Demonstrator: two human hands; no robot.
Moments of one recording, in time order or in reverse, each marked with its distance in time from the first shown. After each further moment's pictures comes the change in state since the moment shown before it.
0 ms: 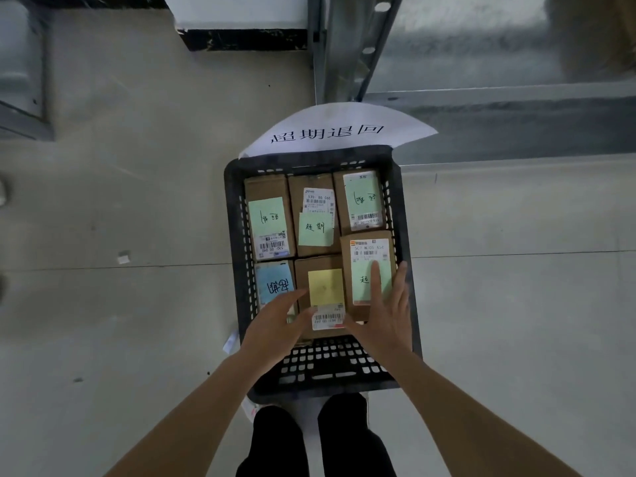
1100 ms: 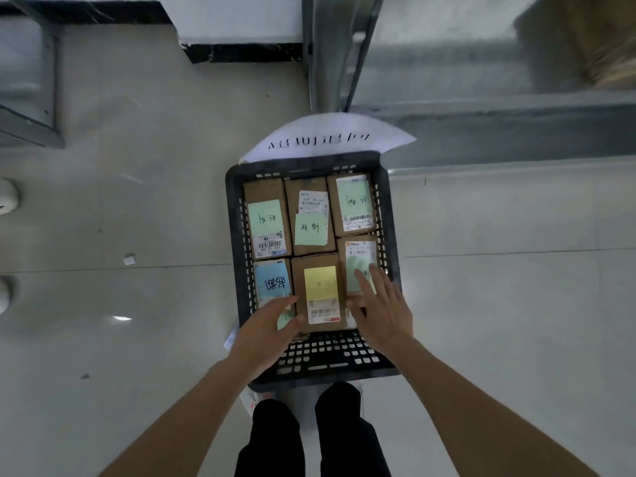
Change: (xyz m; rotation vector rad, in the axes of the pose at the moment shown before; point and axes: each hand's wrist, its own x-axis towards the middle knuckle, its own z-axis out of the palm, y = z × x) left_hand -0.041 0.018 -0.014 0.092 0.032 0.022; right_hand -0.007 0.004 -0.049 -0.178 -0.184 -0.125
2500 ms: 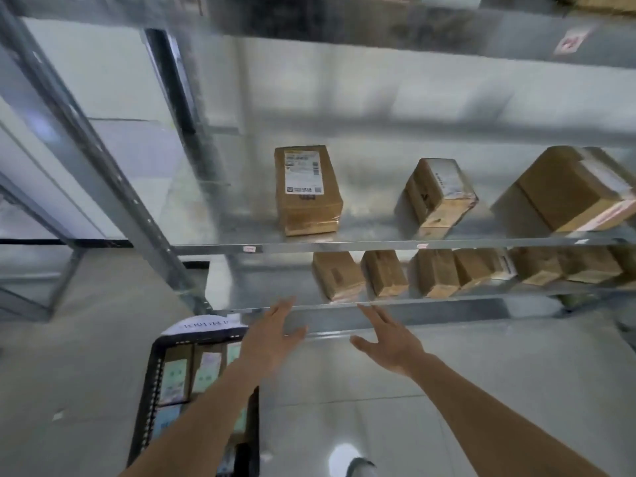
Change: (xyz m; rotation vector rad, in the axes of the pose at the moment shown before) left_hand -0.177 0.512 -0.021 0.171 0.297 0.393; right_hand -0.215 0.240 -0.508 0.085 0.145 -0.106
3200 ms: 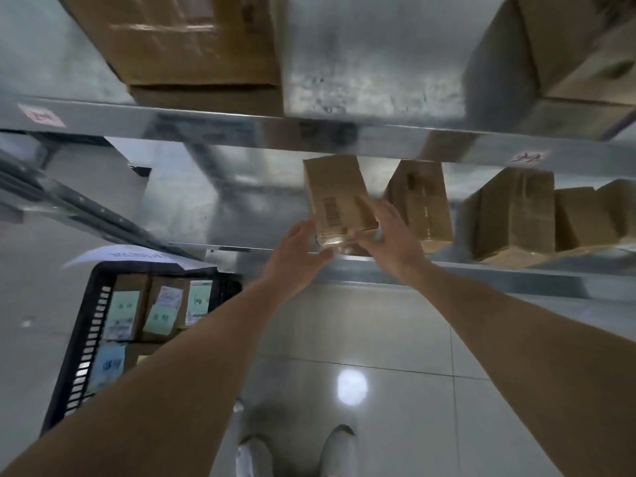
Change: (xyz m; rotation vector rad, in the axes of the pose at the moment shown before) left_hand 0.241 -0.011 0.197 -0.088 0.134 -0.141; right_hand 0.287 0.139 0.064 0.282 0.176 -0.198
